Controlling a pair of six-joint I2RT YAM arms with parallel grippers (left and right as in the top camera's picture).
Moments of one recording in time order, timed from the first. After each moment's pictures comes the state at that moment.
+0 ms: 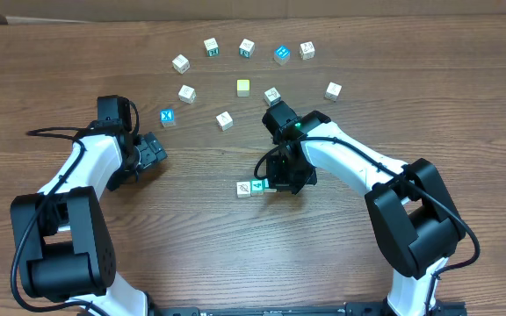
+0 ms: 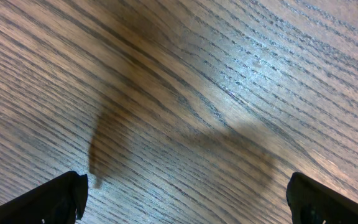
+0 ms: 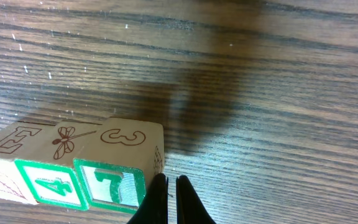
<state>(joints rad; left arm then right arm) 0.11 1.80 1.06 -0.62 -0.08 -0.50 0.57 1.99 1.35 -0.93 -0.20 0.51</state>
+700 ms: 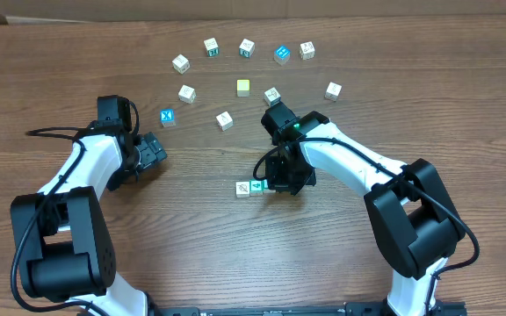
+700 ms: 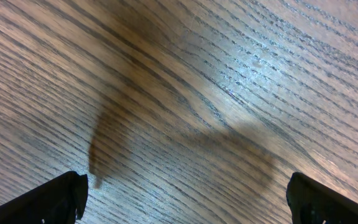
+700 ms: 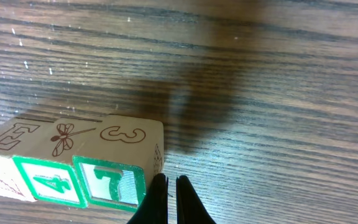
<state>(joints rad) 0.11 1.80 1.06 -0.62 -0.08 -0.50 0.58 1.99 1.35 -0.93 -0.20 0.53</state>
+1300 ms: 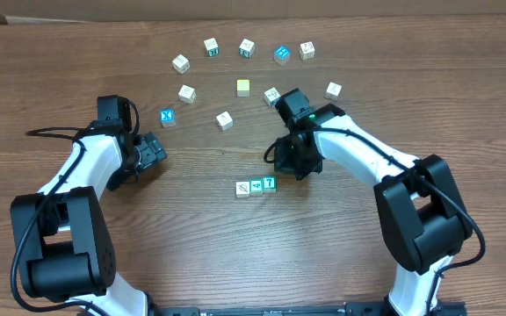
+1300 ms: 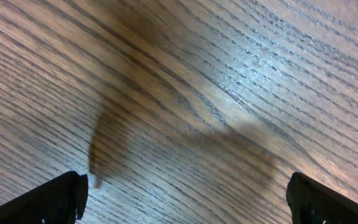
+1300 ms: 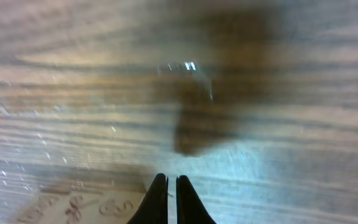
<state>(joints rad) 0.11 1.80 1.06 -0.62 -0.08 -0.50 0.49 1.99 1.35 -0.80 -0.17 0.59</state>
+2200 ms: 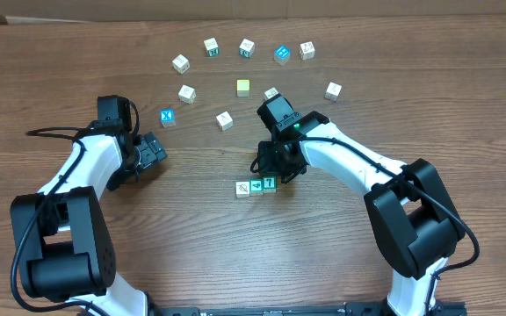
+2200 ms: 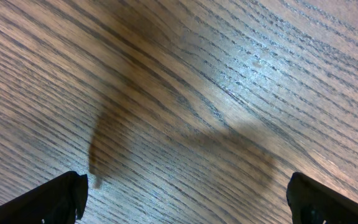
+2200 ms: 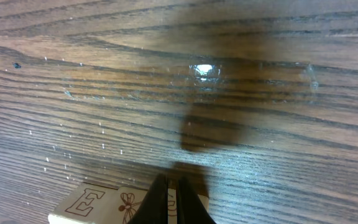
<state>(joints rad) 0.11 1.80 1.06 -0.62 -0.08 -0.50 0.58 1.99 1.35 -0.73 -0.17 0.59</state>
